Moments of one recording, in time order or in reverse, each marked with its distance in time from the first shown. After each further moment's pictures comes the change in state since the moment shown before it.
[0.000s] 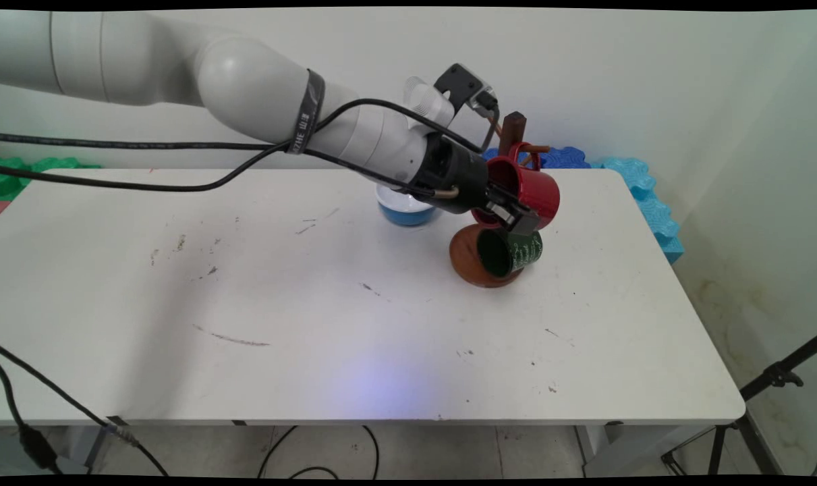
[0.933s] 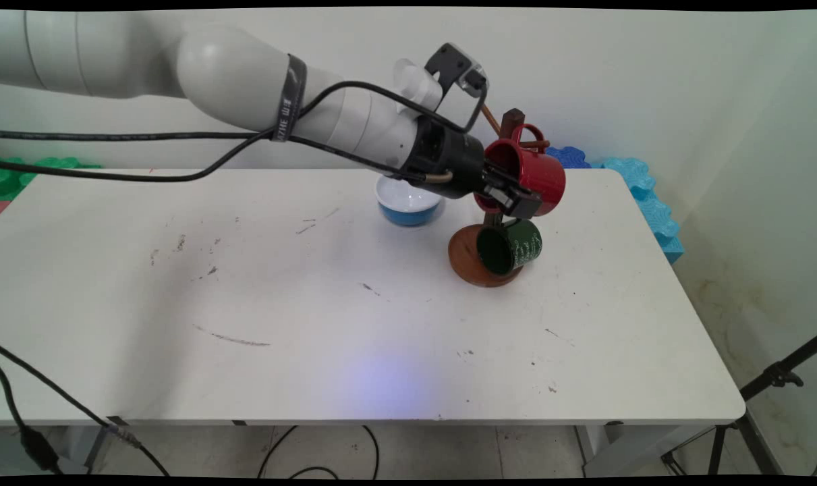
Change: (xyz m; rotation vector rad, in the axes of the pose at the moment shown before) arm 0.007 -0.005 -0.015 -0.020 0.060 0.021
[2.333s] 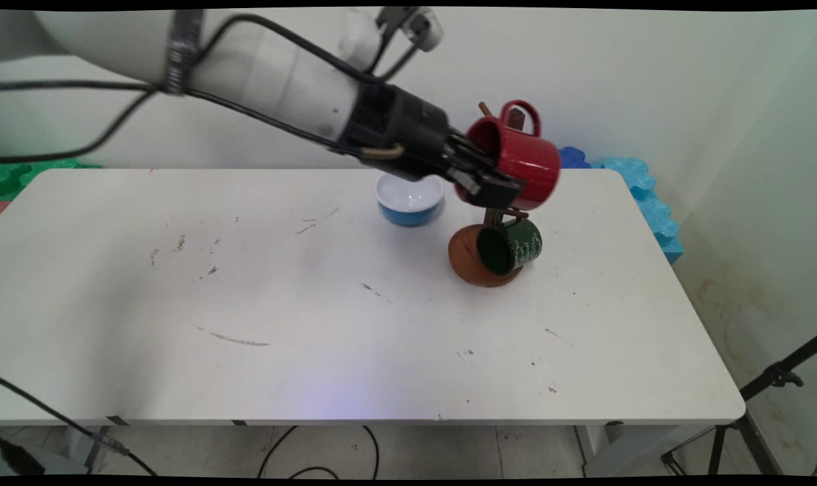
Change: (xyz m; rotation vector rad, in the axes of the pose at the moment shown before) arm 0.018 0.026 -0.080 -0.076 0.005 0.058
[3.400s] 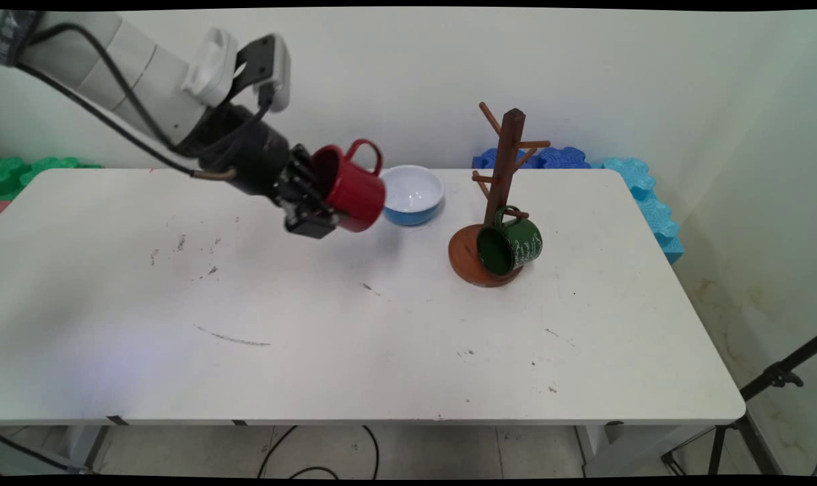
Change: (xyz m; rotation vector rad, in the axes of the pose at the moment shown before) arm -0.063 -0.039 -0.107 0.129 -0.403 0.192
